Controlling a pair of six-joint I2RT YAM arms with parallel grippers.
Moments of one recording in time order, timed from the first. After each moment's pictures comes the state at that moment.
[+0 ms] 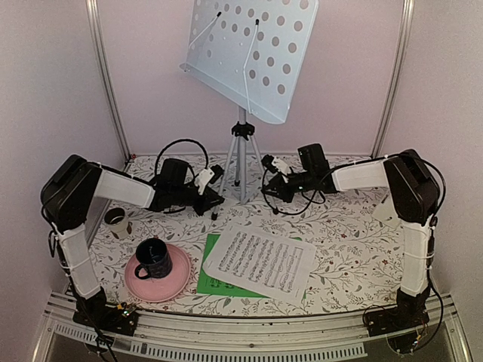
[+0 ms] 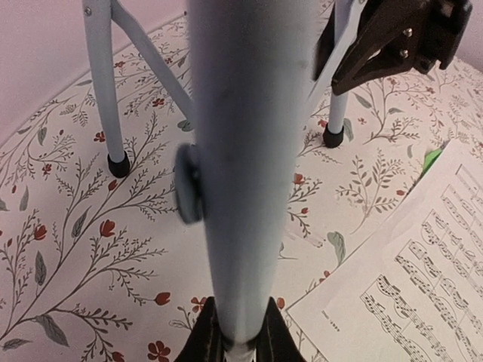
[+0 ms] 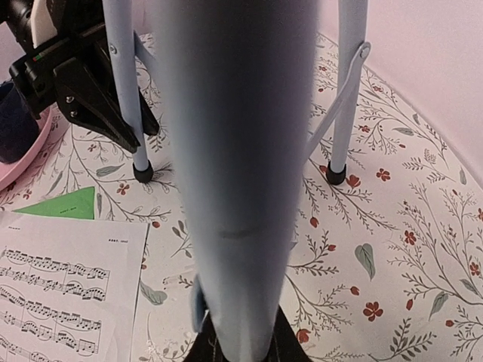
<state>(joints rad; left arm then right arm) -0.50 1.90 1.03 0.29 0.39 0.26 0.52 2.09 1.38 0.10 -0.57 -0.38</state>
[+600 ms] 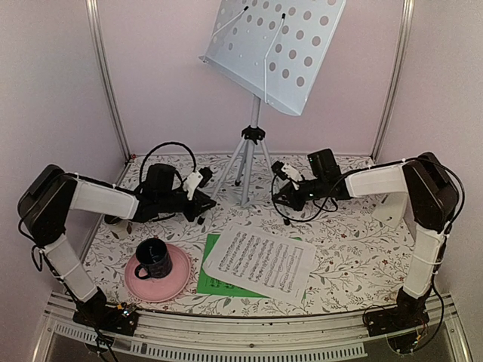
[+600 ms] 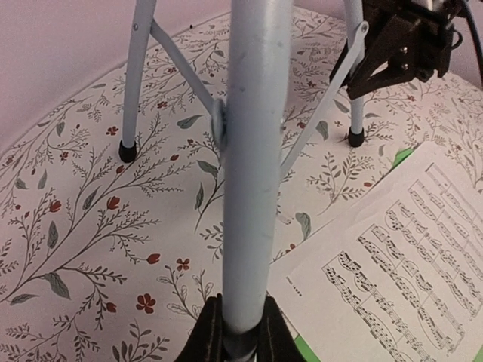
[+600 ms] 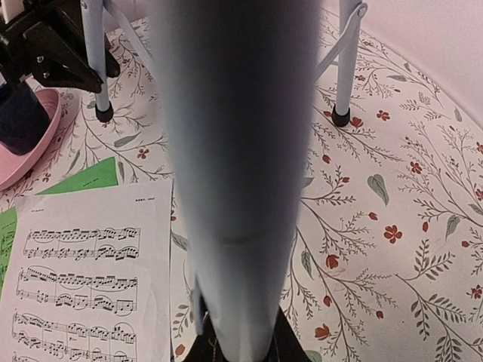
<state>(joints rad) -0.51 1.70 0.83 0.33 0.35 0.20 0.51 1.92 1.19 0.05 -0.51 -0.30</state>
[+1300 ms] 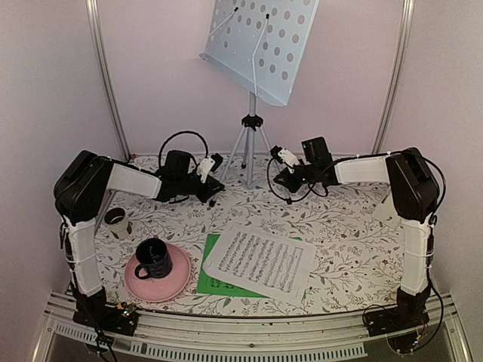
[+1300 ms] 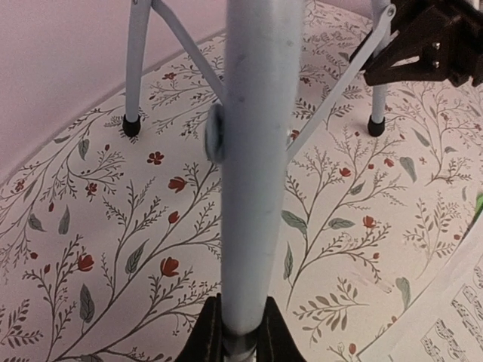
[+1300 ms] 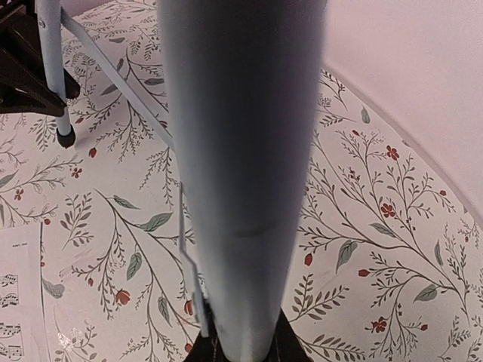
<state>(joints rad) -0.46 2.03 1.20 0.28 0.34 0.23 0.47 2.10 1.46 0.01 -0.30 -0.33</state>
